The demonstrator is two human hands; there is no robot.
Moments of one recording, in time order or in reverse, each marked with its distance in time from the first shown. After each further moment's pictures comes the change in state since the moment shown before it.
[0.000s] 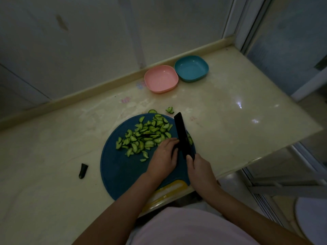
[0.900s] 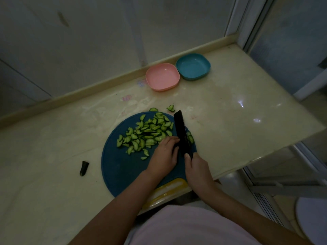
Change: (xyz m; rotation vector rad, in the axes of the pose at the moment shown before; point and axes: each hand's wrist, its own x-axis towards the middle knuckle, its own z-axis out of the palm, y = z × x) left_hand 0.002 0.002 -0.003 0.000 -0.018 -0.015; right_hand 0.001 0.003 0.012 0.083 0.020 -0.016
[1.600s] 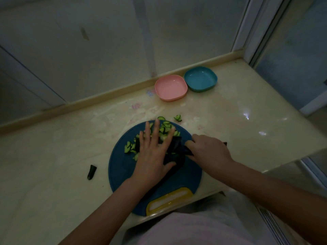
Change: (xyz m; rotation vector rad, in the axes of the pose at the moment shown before) left_hand -0.010 0.010 -0.075 0.440 0.021 0.030; right_hand 0.038 -0.062 -0.065 -1.007 0.034 -0.755
